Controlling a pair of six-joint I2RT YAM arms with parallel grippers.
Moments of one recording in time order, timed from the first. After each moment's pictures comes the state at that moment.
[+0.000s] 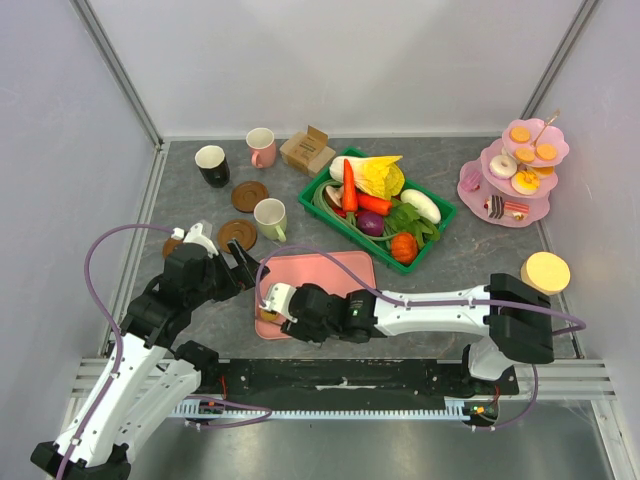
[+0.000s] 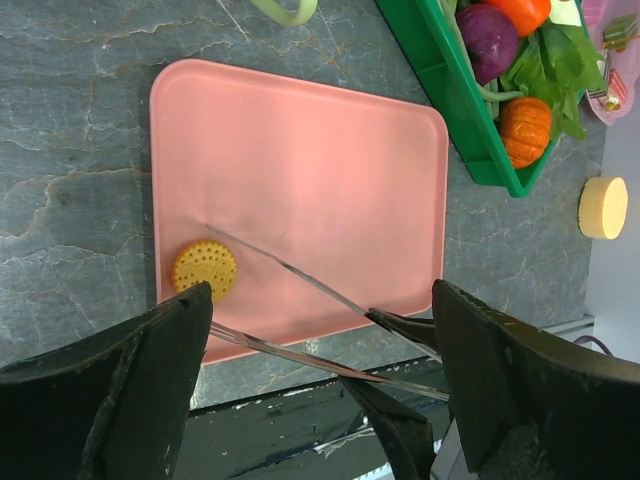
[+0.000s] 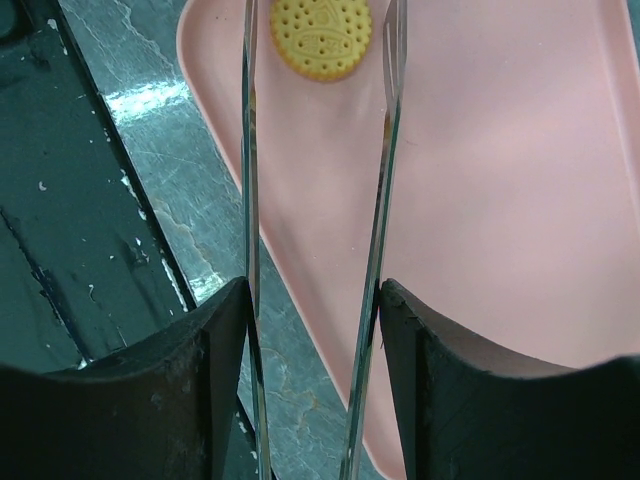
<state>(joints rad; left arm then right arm) -0.41 0.59 0.74 -0.78 0.04 -0.78 1.35 1.60 1.05 -0.33 0.20 -0.02</state>
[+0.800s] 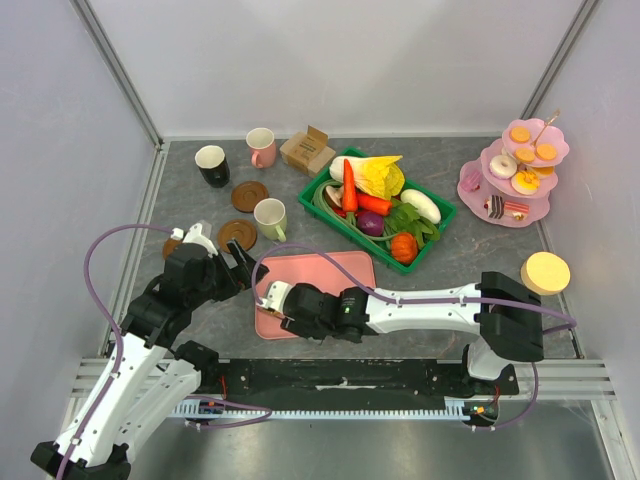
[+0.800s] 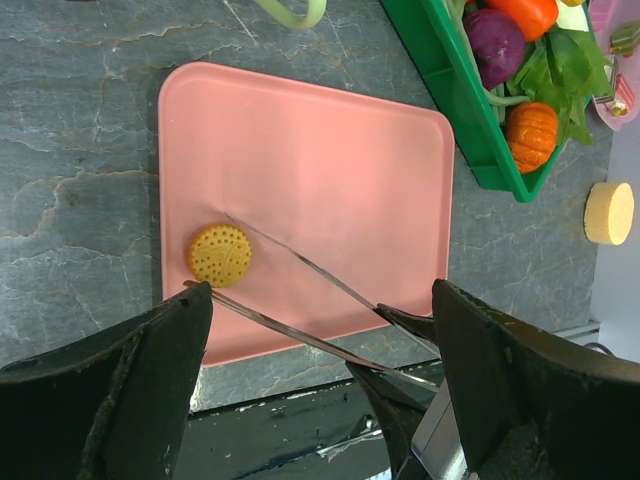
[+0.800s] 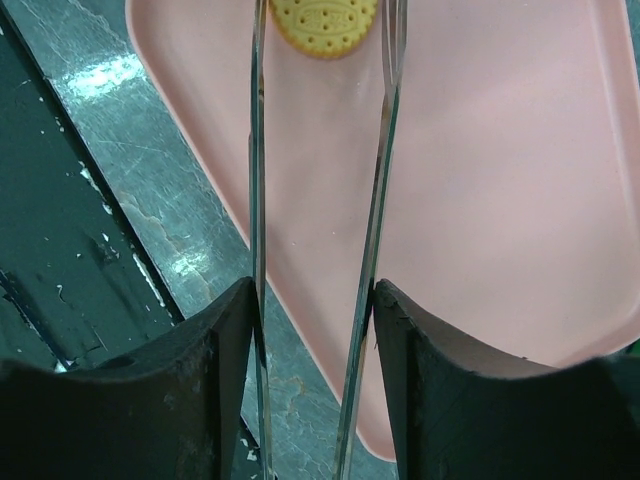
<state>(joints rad) -0.41 0.59 0.74 -0.78 0.03 -0.78 1.35 1.65 1.12 -0.42 0.25 0.01</state>
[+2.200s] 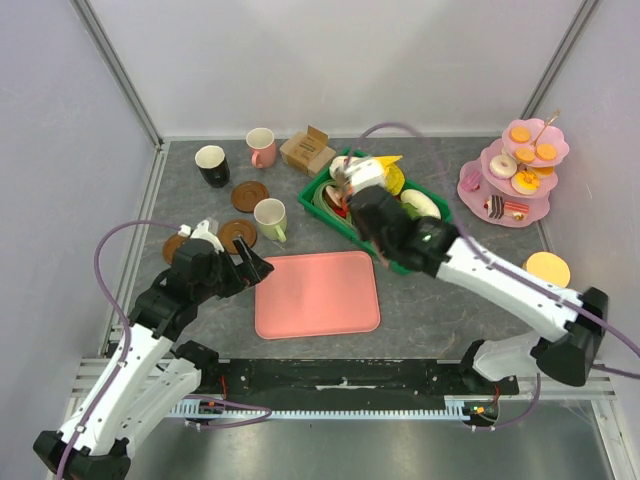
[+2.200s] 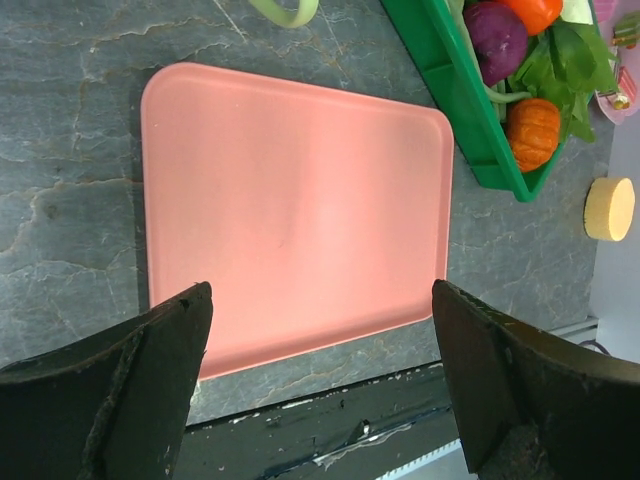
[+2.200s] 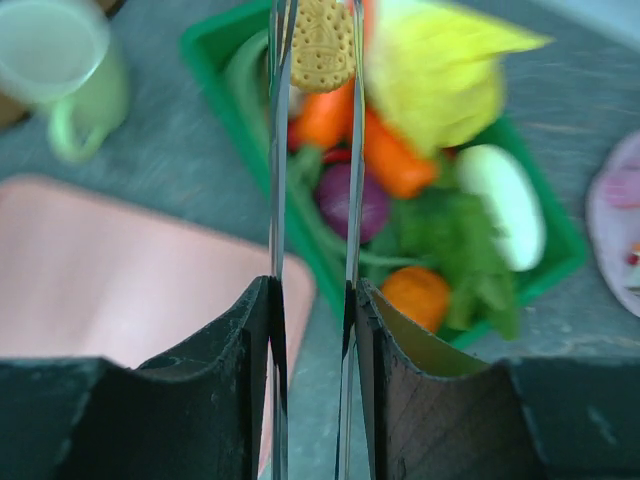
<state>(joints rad) -0.41 0.64 0.71 -0.73 0.05 -0.78 0.99 1.38 1.30 -0.58 0.57 0.18</state>
